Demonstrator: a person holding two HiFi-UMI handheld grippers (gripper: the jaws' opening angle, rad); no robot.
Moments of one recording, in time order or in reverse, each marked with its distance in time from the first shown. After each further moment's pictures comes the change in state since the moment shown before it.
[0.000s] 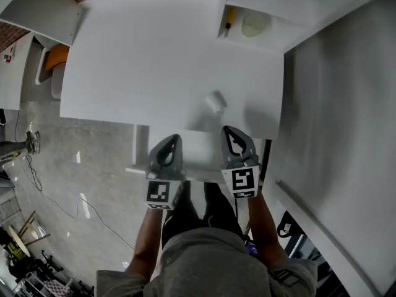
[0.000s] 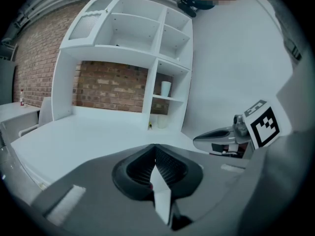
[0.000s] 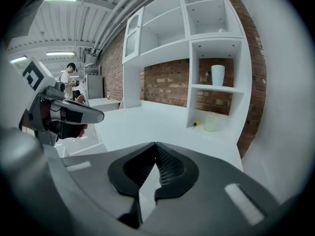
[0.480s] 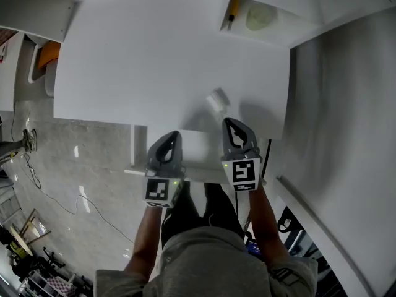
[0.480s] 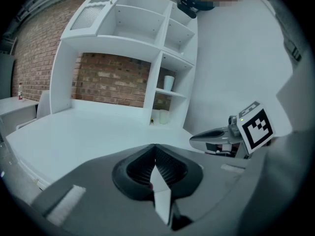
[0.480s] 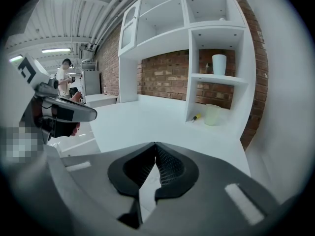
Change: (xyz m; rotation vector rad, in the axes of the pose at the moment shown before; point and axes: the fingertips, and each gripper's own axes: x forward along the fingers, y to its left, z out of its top) left arm 0.024 0.019 -0.019 -0.022 0.035 -0.017; right arm 0.042 -0.012 -0.016 0.010 0.052 -0.017
